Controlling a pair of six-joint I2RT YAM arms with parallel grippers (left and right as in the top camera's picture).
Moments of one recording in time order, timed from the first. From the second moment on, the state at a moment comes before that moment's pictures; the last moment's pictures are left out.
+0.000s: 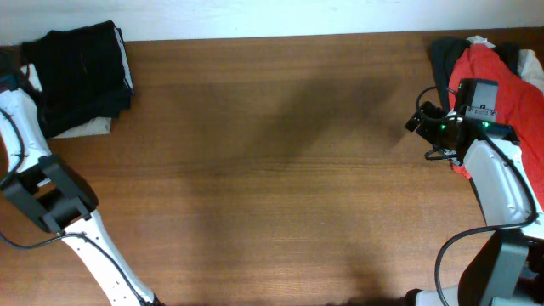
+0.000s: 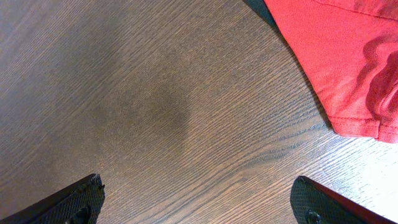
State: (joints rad) left arm 0.54 2.66 2.55 -1.02 -0.02 0.08; right arm -0.24 1.61 1.17 -0.62 -0.03 0.48
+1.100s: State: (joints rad) left arm 0.40 2.06 2.46 -1.20 0.78 -0.04; right arm -0.26 1.08 1.18 -0.66 -0.53 0.42
